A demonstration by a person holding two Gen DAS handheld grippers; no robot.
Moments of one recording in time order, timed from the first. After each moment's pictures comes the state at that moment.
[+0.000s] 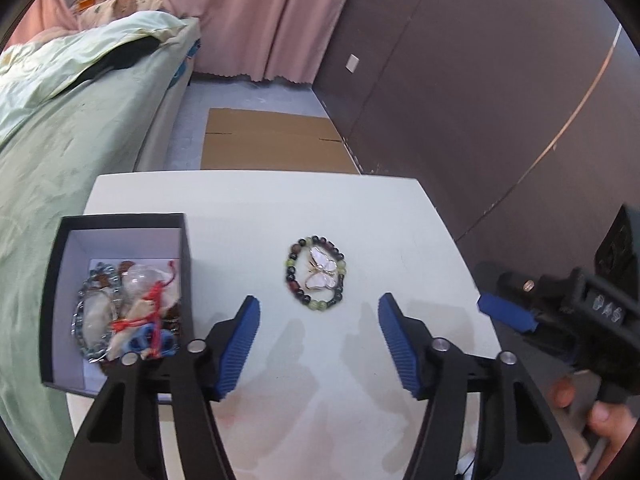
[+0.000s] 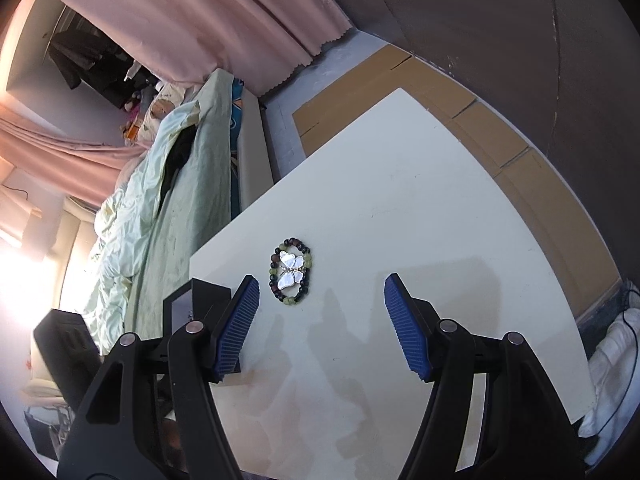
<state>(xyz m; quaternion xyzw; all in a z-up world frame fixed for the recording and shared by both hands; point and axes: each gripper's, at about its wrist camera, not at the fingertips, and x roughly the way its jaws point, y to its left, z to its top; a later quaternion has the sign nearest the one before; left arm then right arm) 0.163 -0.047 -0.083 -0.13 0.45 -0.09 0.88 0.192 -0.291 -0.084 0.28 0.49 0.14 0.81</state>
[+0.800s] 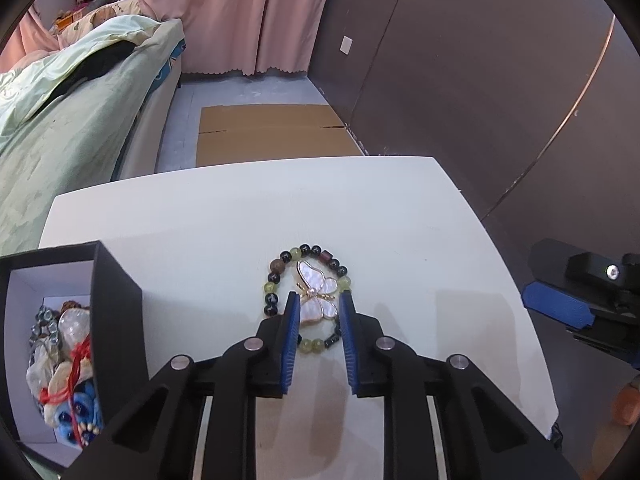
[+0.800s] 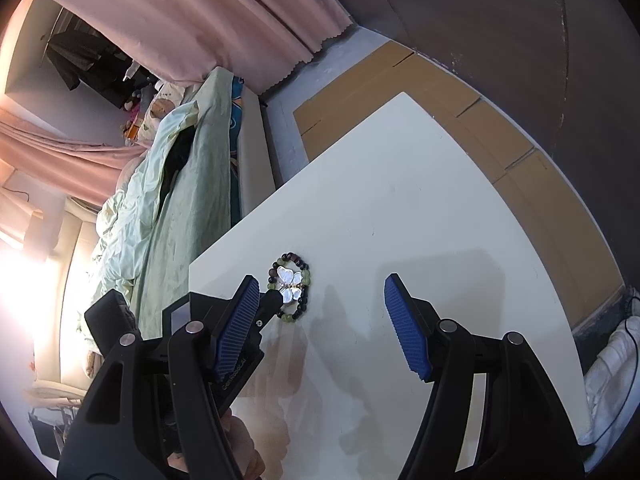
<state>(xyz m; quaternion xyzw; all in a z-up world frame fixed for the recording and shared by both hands) 0.216 -0.073 -0.128 -0.08 0.46 -0.09 0.88 0.214 -0.294 -0.089 0.28 0.50 0.15 0.81</state>
